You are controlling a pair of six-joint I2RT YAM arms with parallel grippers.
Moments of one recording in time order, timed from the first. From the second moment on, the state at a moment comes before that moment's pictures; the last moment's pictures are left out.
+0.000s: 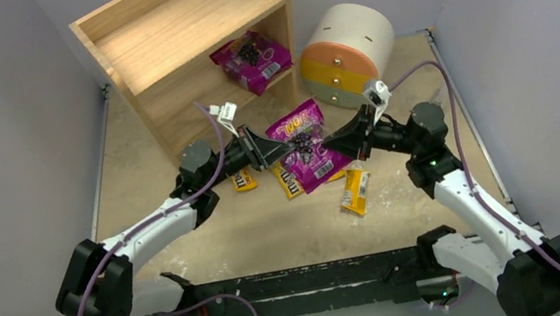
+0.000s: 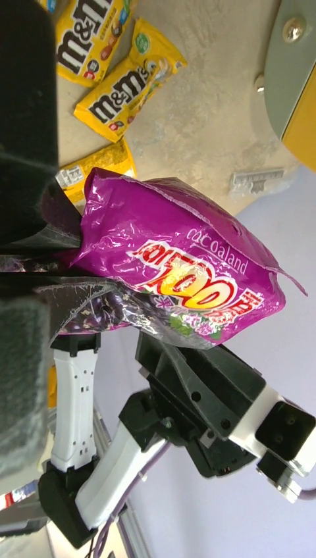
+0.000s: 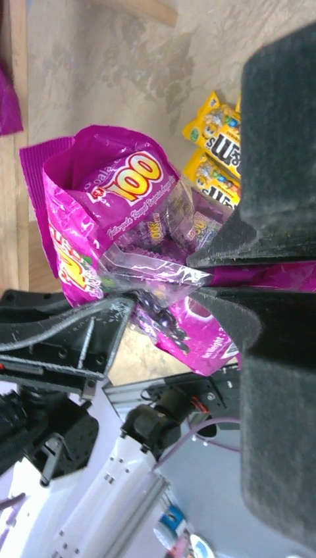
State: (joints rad) left arm -0.60 1.29 0.66 0.74 0.55 -0.94; right arm 0.26 0.93 0.60 0.39 -0.95 0.42
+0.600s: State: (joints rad) left arm -0.62 1.09 0.64 0.68 0.27 -0.84; right arm 0.27 0.82 0.57 0.34 -0.59 0.68
